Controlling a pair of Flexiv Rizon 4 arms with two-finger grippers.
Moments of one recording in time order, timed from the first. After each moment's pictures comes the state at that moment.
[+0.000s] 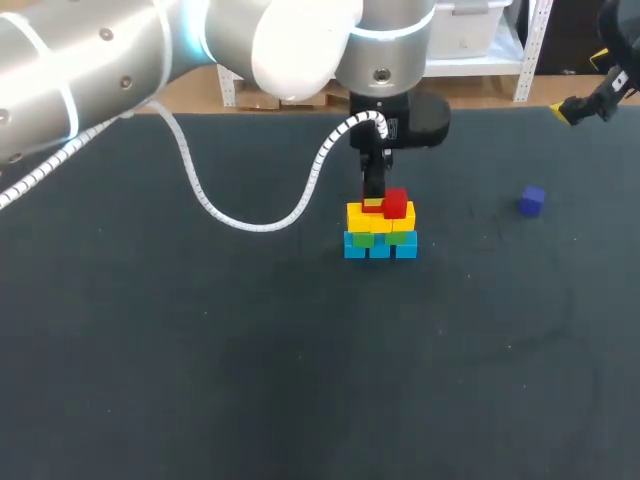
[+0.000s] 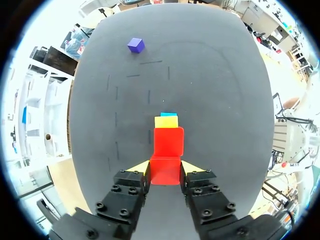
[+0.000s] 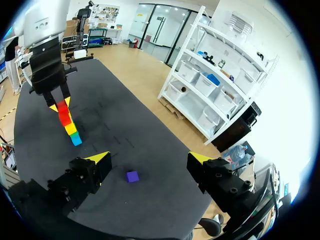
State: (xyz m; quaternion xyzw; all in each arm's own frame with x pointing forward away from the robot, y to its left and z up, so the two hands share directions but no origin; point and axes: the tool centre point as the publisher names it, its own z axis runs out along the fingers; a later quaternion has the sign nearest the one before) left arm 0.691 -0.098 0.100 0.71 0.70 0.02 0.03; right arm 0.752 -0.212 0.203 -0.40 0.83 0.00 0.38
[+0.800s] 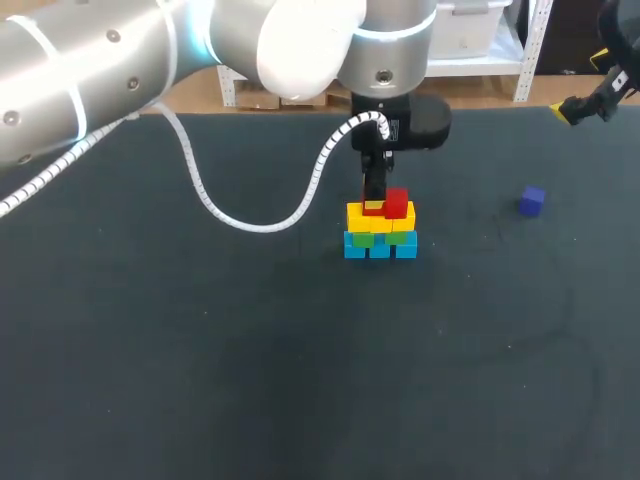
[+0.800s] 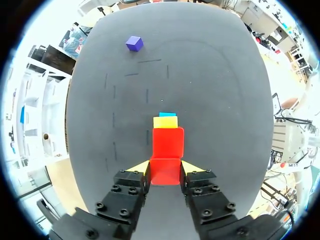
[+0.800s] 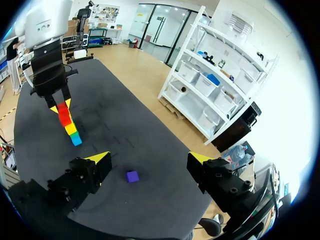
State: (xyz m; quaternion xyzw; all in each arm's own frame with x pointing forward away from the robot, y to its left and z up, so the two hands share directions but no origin) left arm 0.690 -0.100 0.095 0.71 0.70 0.01 0.02; right arm 0.752 -0.212 0.203 -0.40 0.83 0.00 0.38
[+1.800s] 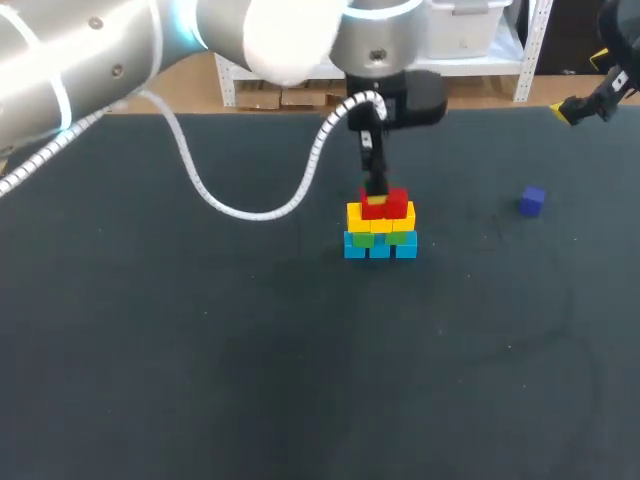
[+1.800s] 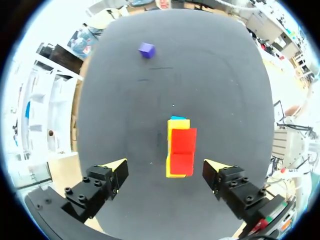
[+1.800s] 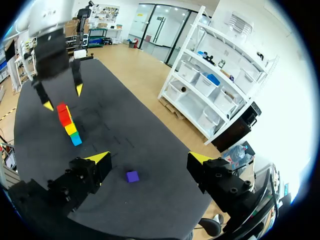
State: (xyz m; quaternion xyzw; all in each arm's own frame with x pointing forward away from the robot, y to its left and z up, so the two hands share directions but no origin) left arm 0.709 -0.094 0.127 0.69 0.73 0.02 0.05; right arm 0.752 -0.212 0.203 -0.40 0.83 0.00 0.38
